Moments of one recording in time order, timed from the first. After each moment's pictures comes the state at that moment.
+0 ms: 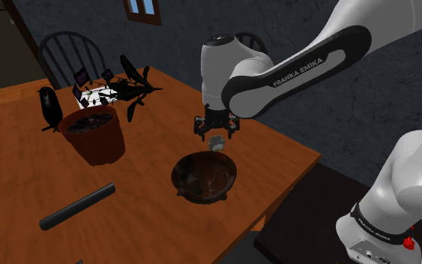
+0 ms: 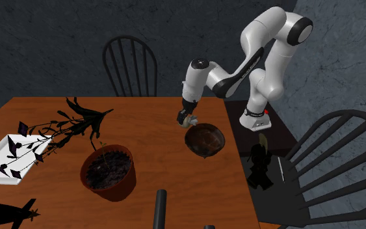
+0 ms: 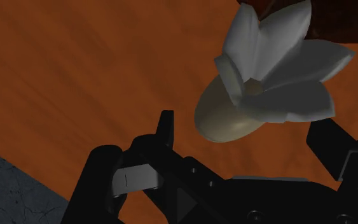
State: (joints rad) arm 0.11 -0.11 0.27 -2.27 -0.16 2.26 1.15
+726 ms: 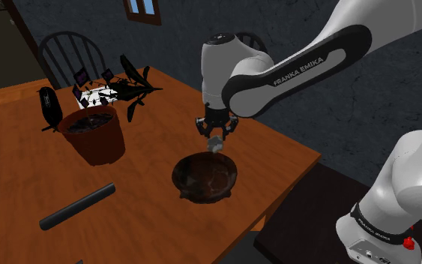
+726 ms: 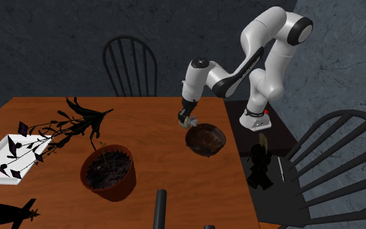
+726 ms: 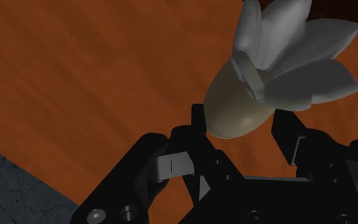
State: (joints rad) arm 0.11 -0.11 0.26 -2.27 -0.16 2.26 1.15
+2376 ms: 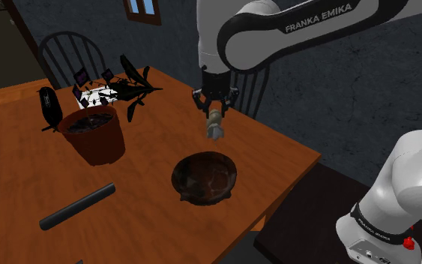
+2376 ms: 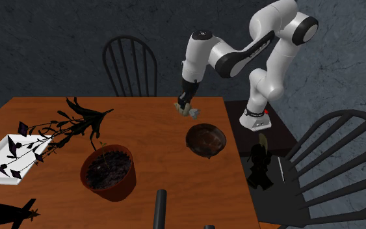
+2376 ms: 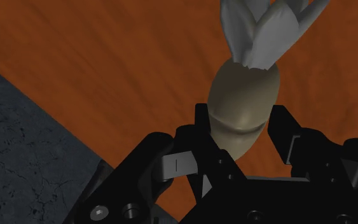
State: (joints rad) arm 0.12 -0.18 0.26 -2.08 -0.11 2.00 1.09
